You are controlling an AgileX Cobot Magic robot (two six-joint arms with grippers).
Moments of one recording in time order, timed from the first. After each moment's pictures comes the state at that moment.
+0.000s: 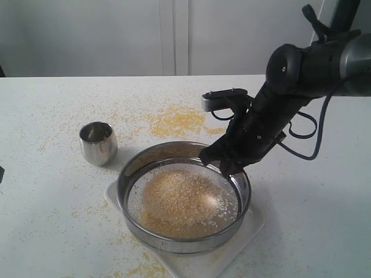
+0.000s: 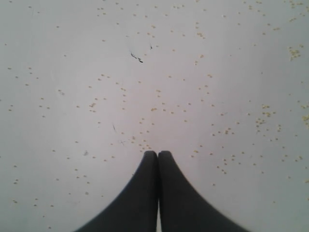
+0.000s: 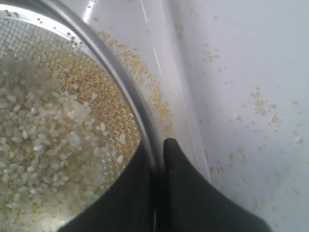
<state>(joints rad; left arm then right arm) -0.06 1.23 -0.69 0.08 0.70 -0.12 0.41 1.83 -1.21 0.33 0.79 -0.31</state>
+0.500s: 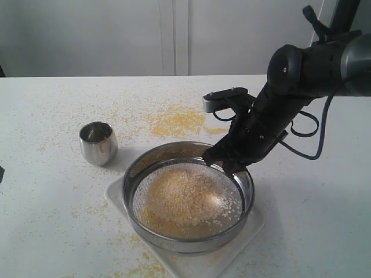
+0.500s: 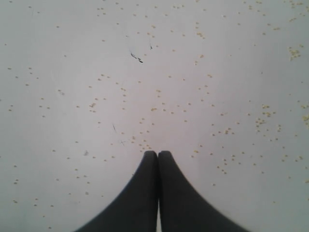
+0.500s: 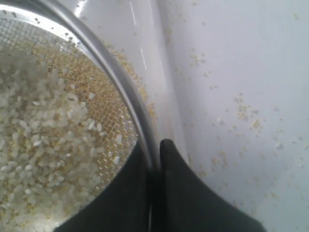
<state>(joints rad) -0.06 1.23 -0.69 0.08 0.70 -0.12 0.40 1.83 -1.21 0.31 0.78 -0.32</state>
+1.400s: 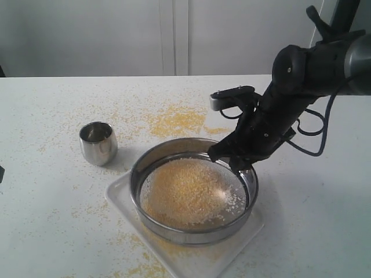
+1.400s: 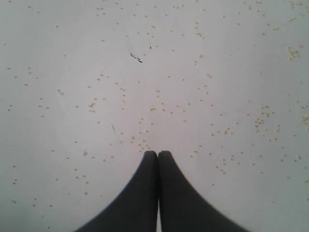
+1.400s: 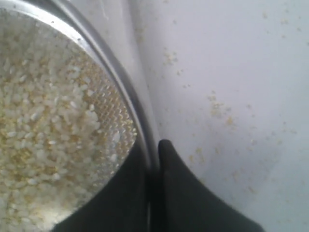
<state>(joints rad) -0.06 1.23 -0.69 0.08 0.70 -0.12 0.39 1.83 -1.21 0.27 0.76 -0.26</state>
